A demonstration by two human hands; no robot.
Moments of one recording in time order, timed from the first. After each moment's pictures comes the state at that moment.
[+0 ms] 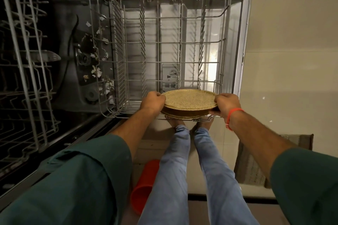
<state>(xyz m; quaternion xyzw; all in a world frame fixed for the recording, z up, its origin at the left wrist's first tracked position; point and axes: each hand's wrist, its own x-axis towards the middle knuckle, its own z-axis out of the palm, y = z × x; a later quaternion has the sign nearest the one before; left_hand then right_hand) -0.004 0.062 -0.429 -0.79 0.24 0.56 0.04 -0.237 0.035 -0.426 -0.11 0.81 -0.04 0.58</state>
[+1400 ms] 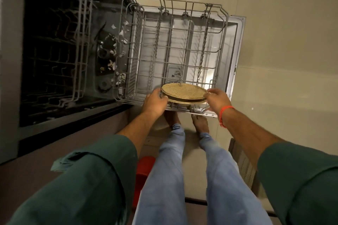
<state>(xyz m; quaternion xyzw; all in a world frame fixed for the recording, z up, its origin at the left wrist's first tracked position) -0.024 0.120 -0.306 -0.82 0.28 0.50 -0.04 -0.222 0.061 -0.319 -0.30 0.76 -0.01 0.58</state>
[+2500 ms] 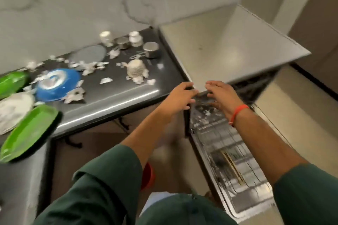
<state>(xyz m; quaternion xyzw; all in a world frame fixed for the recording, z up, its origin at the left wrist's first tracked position) -0.008 0.340 0.102 -0.77 0.02 0.30 -0.56 -0.039 0.192 0.080 -0.68 0.25 0.01 0.69</state>
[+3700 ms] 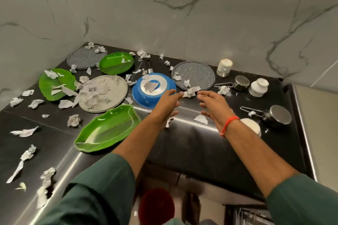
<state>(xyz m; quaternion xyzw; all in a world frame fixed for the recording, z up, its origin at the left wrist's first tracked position) 0.203 0.703 0.087 -0.63 -0.29 0.03 -0.72 0.259 0.555 0.092 -0.74 0.02 0.22 0.64</state>
